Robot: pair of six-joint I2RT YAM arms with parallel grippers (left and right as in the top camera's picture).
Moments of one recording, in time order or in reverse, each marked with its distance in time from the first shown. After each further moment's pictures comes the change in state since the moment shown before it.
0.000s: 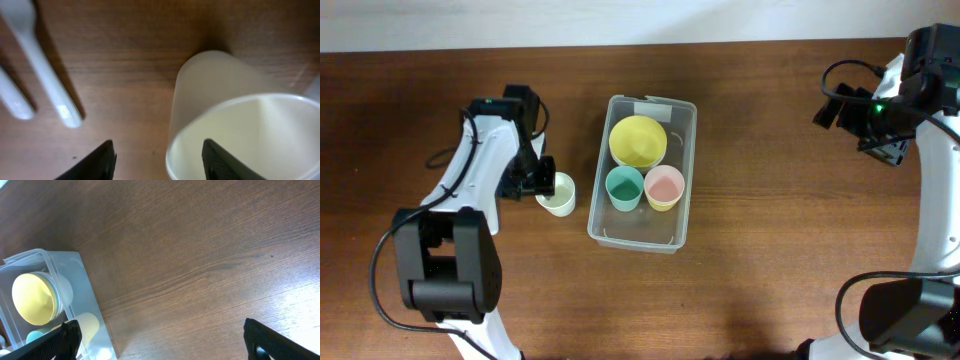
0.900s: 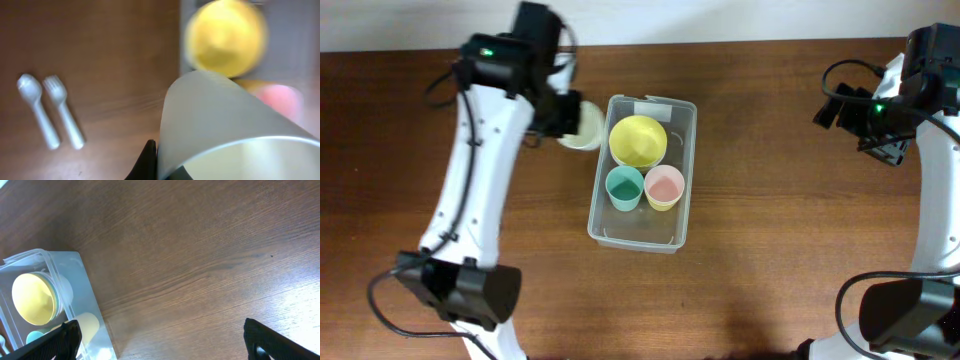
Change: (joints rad) left arm -0.203 -0.004 0.695 -0.324 0.046 0.001; right arm 0.000 0.000 0.000 0.000 0.000 0.000
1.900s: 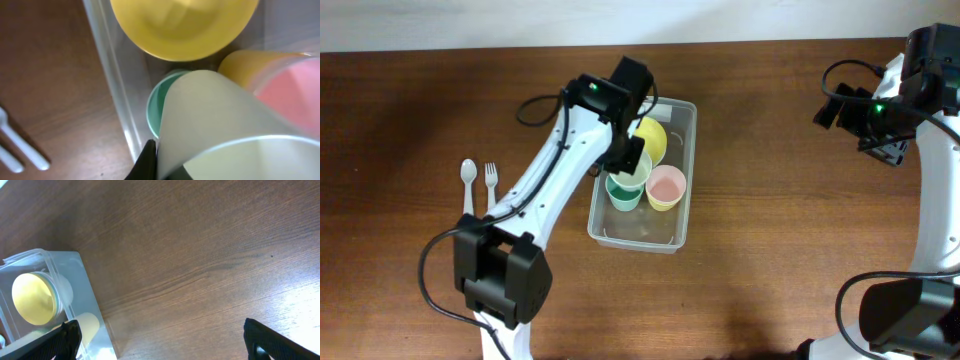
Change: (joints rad) left arm -0.201 0.070 -0.321 0.211 -0.091 -0.024; right arm 0.000 0.000 0.000 0.000 0.000 0.000
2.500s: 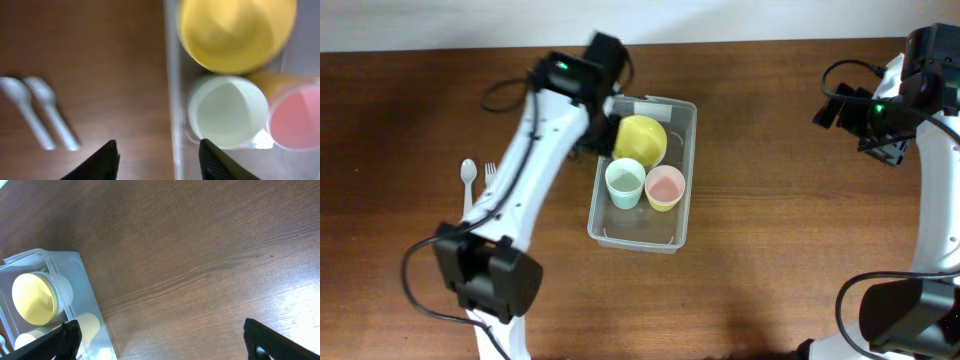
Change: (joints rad) left arm 0.100 -0.003 0.220 -0.151 -0.061 -0.037; right arm 0.000 0.000 0.000 0.000 0.000 -0.001
